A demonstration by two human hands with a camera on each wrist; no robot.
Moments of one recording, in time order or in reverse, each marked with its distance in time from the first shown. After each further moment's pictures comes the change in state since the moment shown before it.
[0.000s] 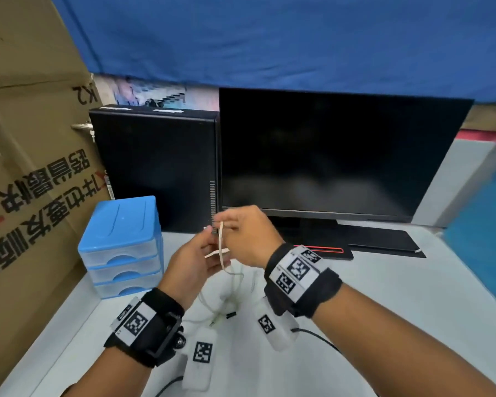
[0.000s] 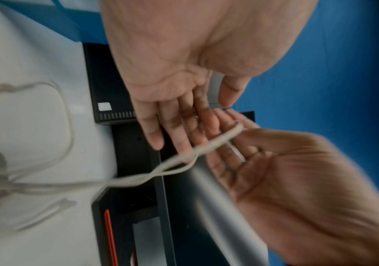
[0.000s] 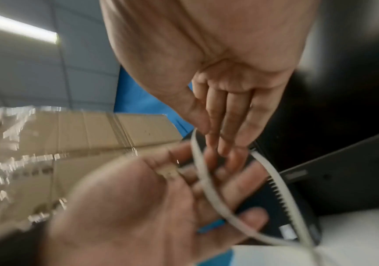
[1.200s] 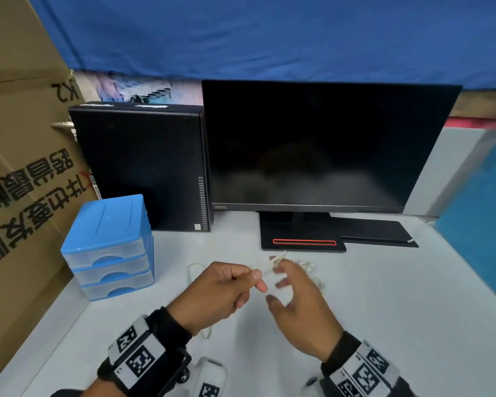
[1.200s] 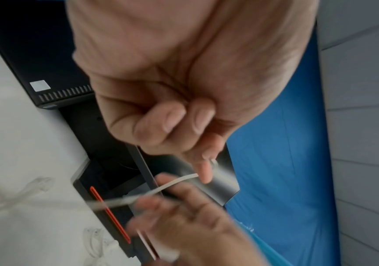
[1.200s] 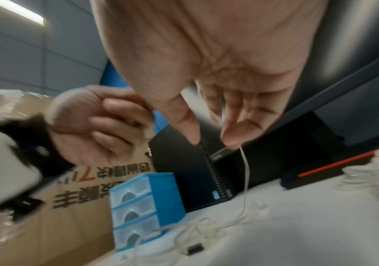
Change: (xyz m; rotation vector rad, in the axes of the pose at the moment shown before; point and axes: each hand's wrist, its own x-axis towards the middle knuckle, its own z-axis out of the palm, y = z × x) left_hand -0.039 -0.012 0.037 0.622 -0.380 -0.059; right_hand -0.110 0.100 -0.021 -0.164 0.139 0.005
